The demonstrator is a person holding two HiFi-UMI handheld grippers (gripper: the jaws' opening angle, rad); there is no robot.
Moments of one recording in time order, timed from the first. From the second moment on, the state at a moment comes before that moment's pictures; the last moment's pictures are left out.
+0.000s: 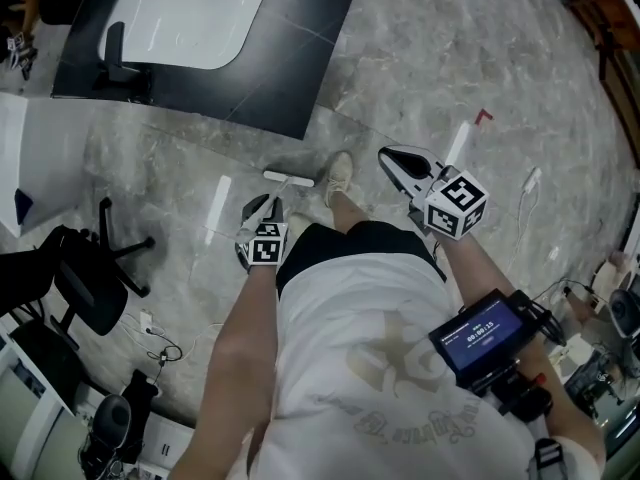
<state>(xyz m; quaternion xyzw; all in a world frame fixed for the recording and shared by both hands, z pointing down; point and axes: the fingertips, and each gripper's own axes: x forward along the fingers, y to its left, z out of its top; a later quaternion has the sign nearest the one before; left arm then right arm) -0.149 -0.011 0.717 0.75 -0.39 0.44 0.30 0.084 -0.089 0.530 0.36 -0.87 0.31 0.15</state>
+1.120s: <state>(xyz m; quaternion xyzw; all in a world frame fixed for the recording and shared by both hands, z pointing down) -0.113 -0.079 0.749 0.77 -0.36 0.45 0.28 0.131 -0.103 0.545 0.38 -0.85 0.33 0.16</state>
